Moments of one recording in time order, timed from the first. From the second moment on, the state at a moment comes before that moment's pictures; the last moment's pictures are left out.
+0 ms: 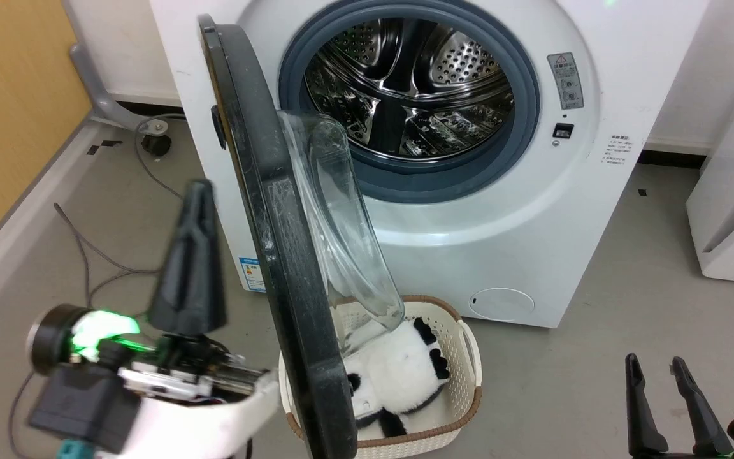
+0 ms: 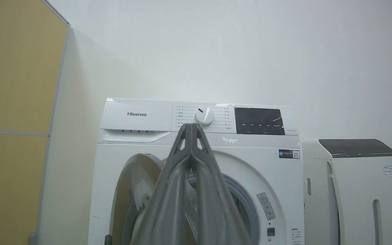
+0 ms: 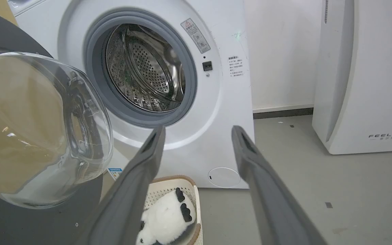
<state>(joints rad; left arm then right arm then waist) -0.10 0.06 -0.13 -0.42 -0.16 -0.04 -0.25 0.13 -0.05 -0.08 0.06 0.28 0.13 -0.26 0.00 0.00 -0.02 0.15</state>
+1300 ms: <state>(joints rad) 0.10 0.08 -0.42 -0.19 -0.14 -0.02 0.05 0.13 -0.05 -0.09 0.09 0.29 0.13 -0.26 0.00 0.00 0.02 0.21</state>
